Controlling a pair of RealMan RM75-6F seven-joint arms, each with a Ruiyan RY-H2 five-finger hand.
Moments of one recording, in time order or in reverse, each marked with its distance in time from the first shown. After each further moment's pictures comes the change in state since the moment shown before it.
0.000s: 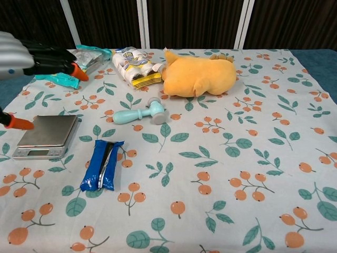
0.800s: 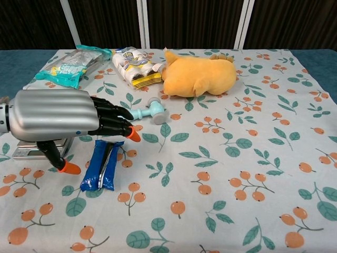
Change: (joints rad) left arm -0.181 -0.220 0.094 0.204 0.149 -0.078 -0.104; right arm -0.004 0.000 0.003 -0.001 0.008 0.005 -0.001
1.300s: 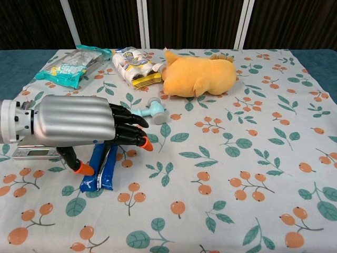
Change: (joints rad) left arm -0.080 -0.085 0.040 0.147 0.065 0.034 -0.051; right arm 0.002 -0.013 0.001 0.001 0.006 -0.001 -0.032
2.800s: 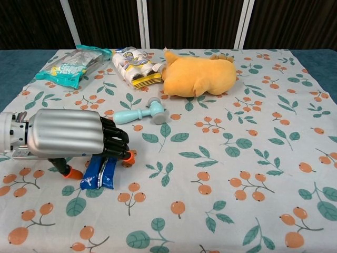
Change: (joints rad) left arm -0.015 -0.069 0.110 0.182 0.010 0.099 0.006; right arm 0.012 -0.021 0.006 0.017 0.047 -0.043 -0.008
